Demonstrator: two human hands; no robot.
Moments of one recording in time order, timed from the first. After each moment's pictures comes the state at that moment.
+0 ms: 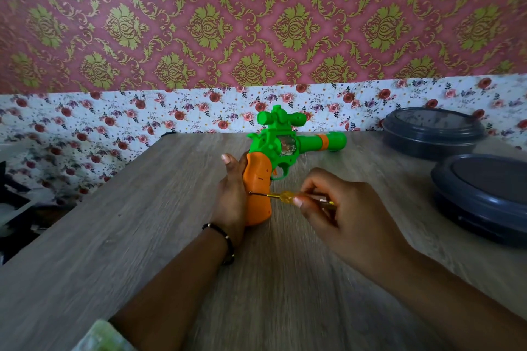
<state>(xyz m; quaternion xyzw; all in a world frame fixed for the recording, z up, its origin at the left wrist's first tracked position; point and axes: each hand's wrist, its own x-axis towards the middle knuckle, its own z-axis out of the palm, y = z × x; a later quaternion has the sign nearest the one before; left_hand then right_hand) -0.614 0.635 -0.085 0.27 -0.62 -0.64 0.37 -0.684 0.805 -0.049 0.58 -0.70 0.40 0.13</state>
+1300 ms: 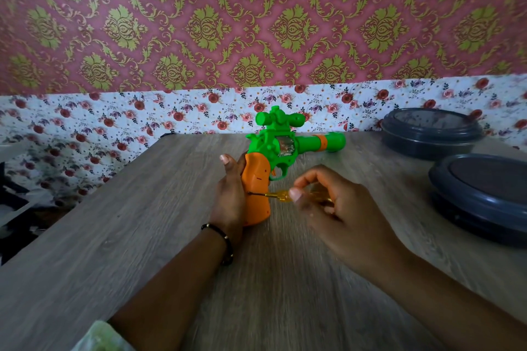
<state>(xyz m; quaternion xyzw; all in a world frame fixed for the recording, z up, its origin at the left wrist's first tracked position) -0.612 0.640 -0.079 0.27 -0.62 -0.63 0.38 -0.680 0.804 -0.049 0.55 -0.68 0.48 0.03</state>
